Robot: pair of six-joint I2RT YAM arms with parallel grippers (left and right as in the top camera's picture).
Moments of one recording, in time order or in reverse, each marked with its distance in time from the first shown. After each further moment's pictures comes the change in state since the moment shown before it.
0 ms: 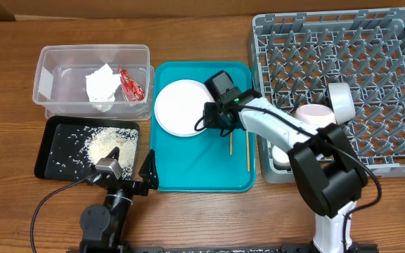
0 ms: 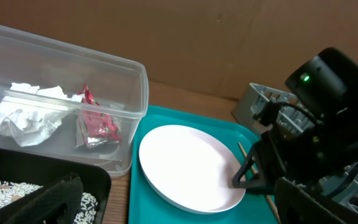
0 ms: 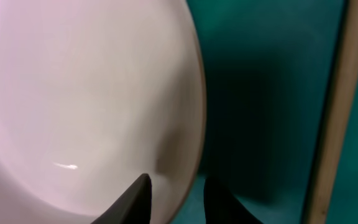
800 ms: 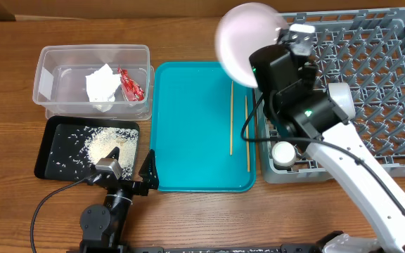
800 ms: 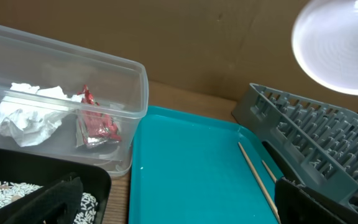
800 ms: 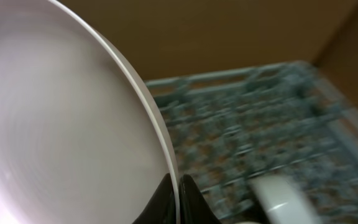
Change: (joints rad) left arm 0.000 0.000 0.000 0.000 0.000 0.000; right arm -0.043 -0.574 0.039 -0.124 0.883 -0.236
